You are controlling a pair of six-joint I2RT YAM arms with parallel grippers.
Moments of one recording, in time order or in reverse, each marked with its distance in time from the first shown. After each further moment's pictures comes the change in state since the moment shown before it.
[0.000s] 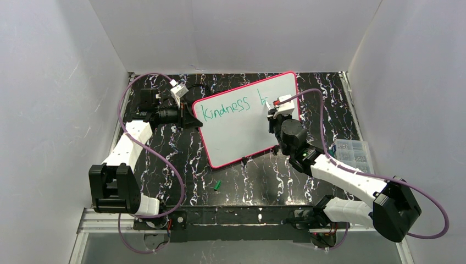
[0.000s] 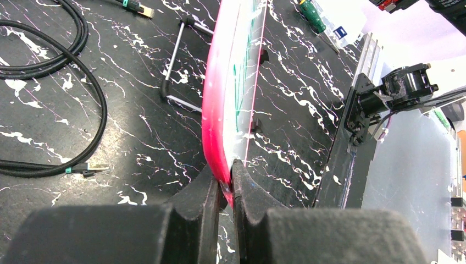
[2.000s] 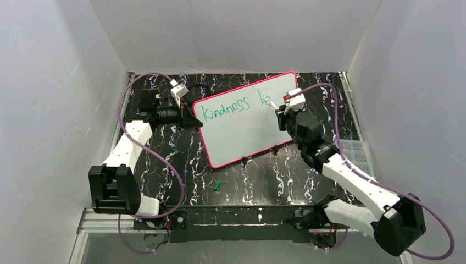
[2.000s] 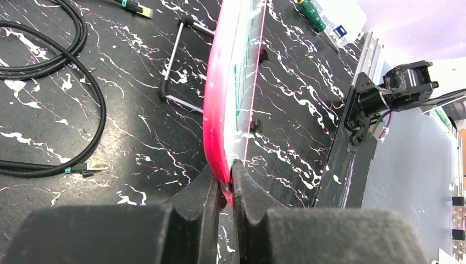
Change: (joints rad) left arm 0.000 -0.006 0.000 -0.002 -0.003 0.000; right arm -0.129 -0.097 0.053 -0.203 -0.233 -0.014
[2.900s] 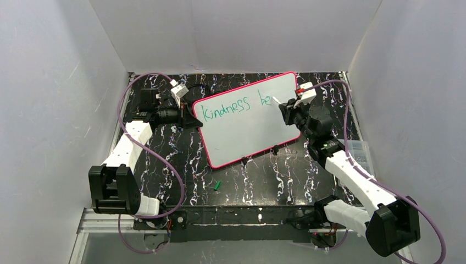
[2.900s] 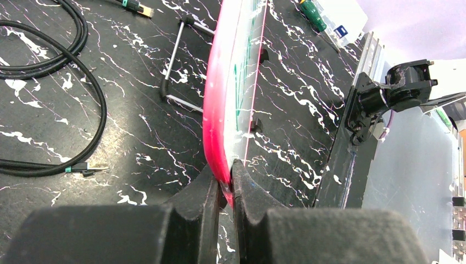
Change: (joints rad) left arm 0.000 -0.002 0.000 -0.002 -0.004 0.000; right arm -0.218 0.002 0.000 0.048 -0.307 0.075
